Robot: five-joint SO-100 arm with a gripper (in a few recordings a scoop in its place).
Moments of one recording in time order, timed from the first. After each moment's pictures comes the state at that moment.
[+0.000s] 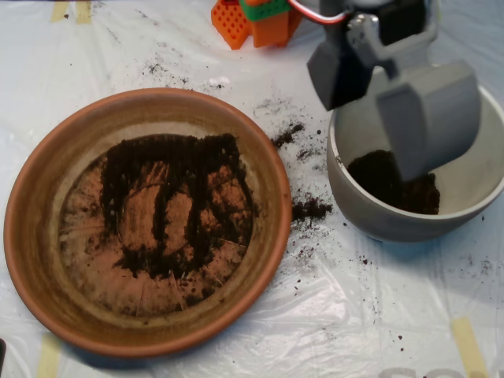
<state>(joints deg) -14.0 84.6 48.5 102.6 -8.6</state>
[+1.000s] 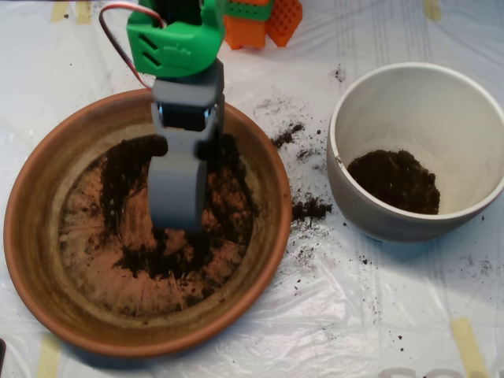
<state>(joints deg) 18.7 96.3 102.0 73.9 -9.3</state>
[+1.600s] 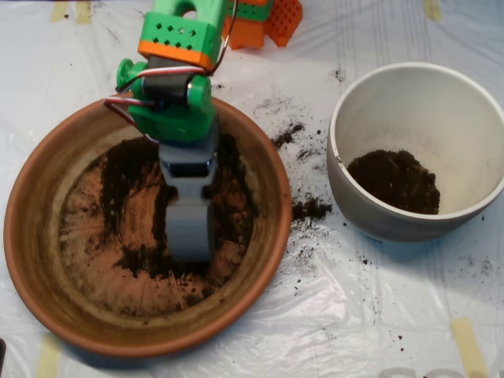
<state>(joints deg) 20.6 73.7 95.8 73.1 -17.0</state>
